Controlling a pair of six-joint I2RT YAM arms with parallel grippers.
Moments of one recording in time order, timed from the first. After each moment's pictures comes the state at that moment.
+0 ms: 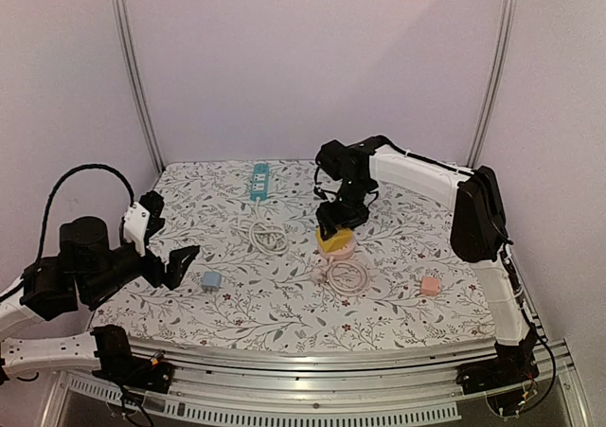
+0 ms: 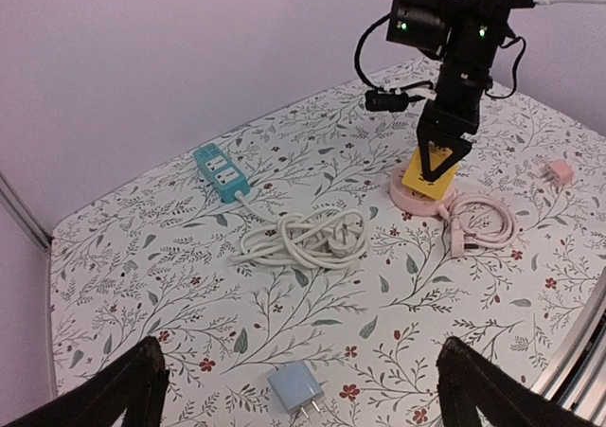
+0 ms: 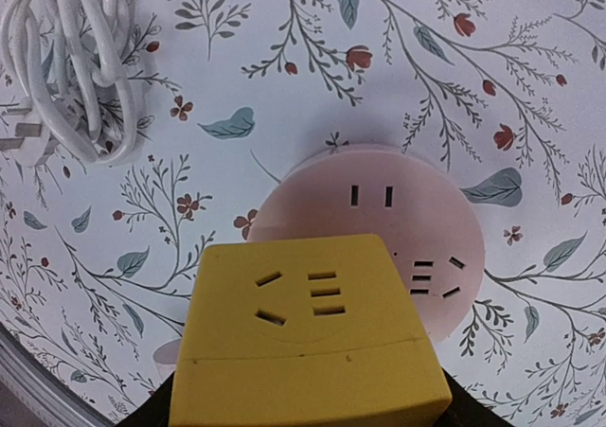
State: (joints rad) left arm -1.00 0.48 0.60 -0.48 -0.46 -0.02; right arm 0.74 2.35 2.17 -1.16 -0.07 0.25
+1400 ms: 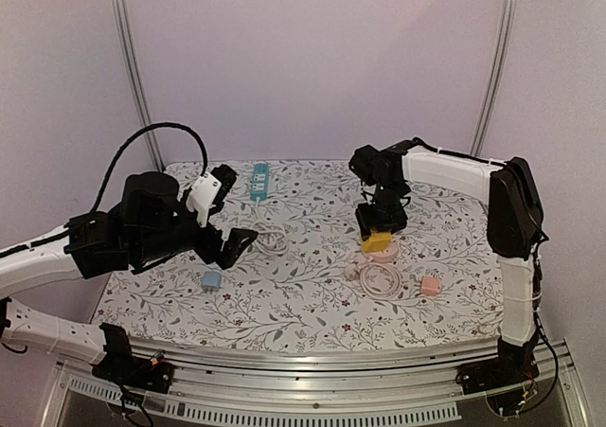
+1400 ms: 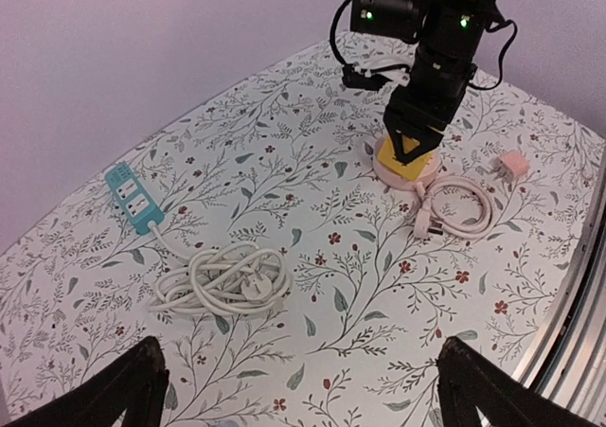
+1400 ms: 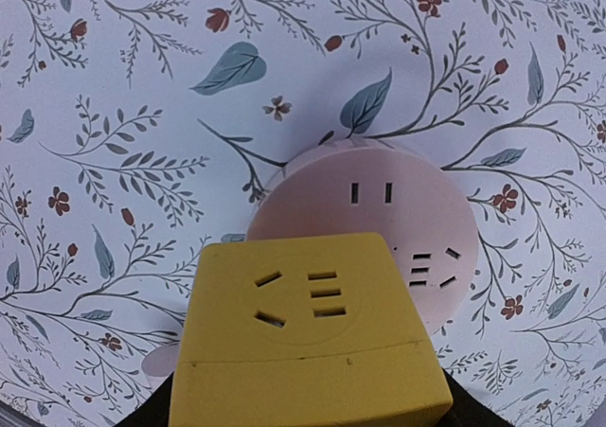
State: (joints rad) left arm -1.00 1.00 0.87 -0.34 -0.30 -0.02; right arm 0.66 2.13 1.78 -1.12 0.10 0.46
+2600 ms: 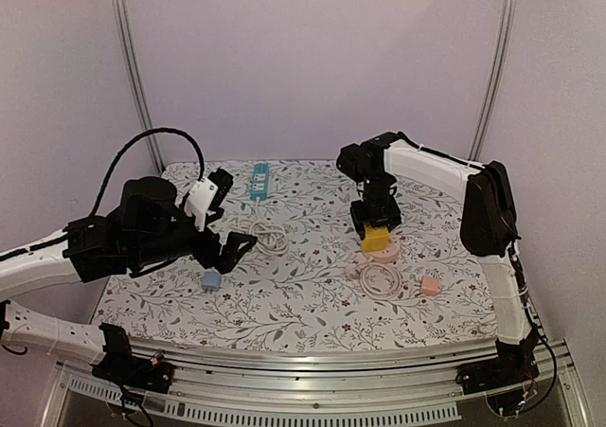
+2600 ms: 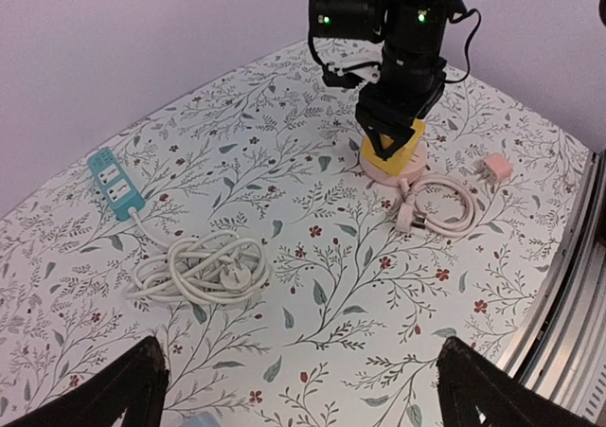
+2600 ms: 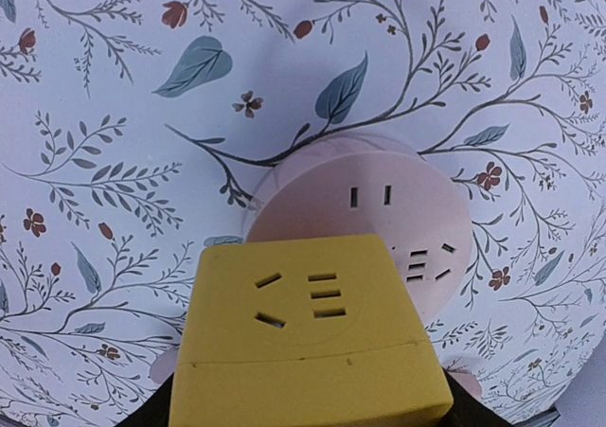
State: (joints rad) left arm -1.00 0.97 0.84 -0.33 -0.26 -0.09; right arm 0.66 2.33 2.08 -1.36 0.12 0.54
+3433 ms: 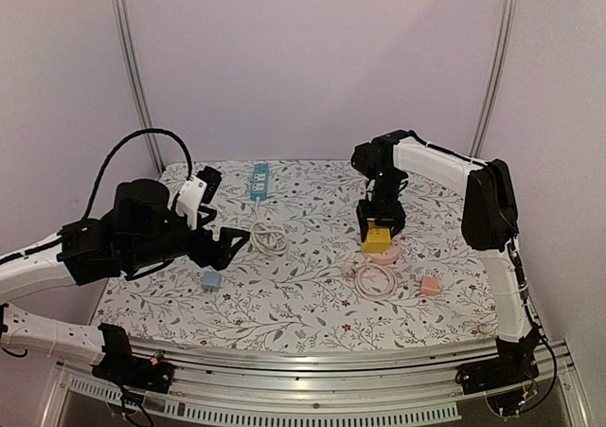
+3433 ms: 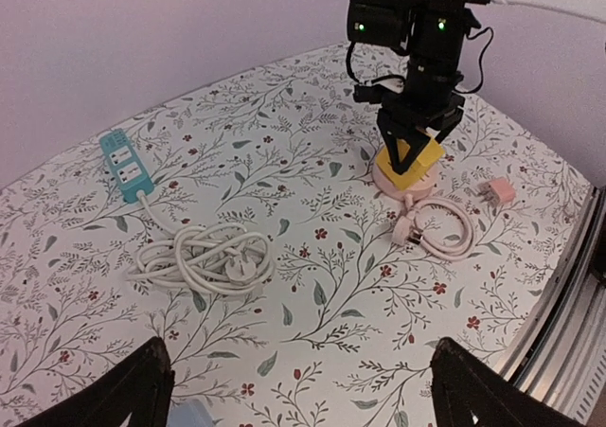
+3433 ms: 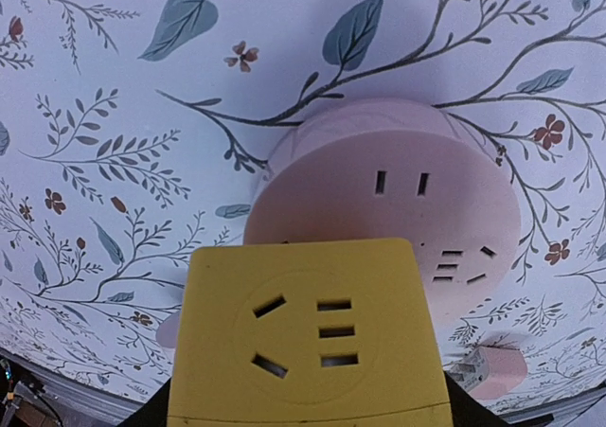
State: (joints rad) left arm -1.00 0.93 0.82 -0.34 -0.30 -0.18; right arm 0.60 2.37 2.11 -1.42 -0.07 0.57
